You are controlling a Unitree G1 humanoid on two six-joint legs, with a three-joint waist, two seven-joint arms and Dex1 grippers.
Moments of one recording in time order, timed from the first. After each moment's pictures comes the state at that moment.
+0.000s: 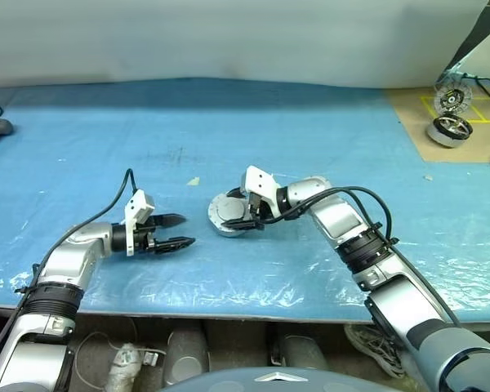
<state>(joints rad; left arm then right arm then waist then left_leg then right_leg) -0.33 0.62 -0.03 0.38 -0.39 0.23 -1.29 -0.72 -0.33 0.42 0.27 0.04 0.35 1.05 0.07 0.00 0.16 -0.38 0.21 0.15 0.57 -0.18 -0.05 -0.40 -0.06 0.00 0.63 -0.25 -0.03</state>
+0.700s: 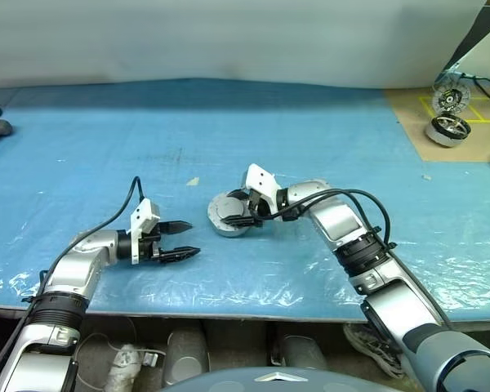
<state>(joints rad) -0.26 0.58 -0.03 0.30 -0.37 0.21 -1.30 -0.69 -0.29 0.38 0.24 0.05 0.44 1.01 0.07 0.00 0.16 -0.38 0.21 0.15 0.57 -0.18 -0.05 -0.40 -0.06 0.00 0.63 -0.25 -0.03</state>
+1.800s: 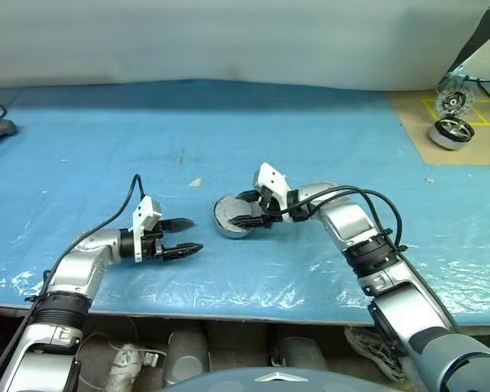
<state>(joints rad) -0.27 0.57 -0.03 0.29 -0.39 0.23 -1.27 -0.67 -0.34 0.33 0.22 0.12 0.51 1.07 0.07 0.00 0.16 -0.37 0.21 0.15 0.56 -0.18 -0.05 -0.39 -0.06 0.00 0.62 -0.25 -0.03</state>
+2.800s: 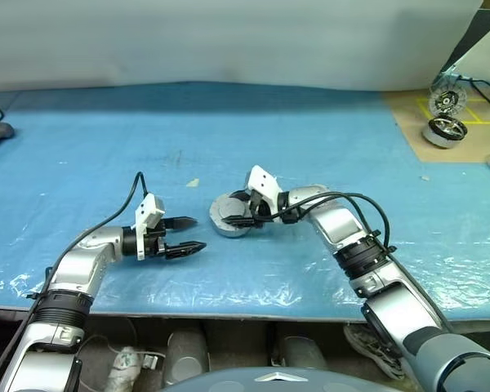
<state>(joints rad) -0.27 0.56 -0.03 0.25 -0.40 0.28 -1.26 -0.66 -0.28 0.39 0.27 0.07 0.42 0.94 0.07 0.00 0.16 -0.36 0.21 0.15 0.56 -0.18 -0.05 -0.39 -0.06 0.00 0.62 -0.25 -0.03</state>
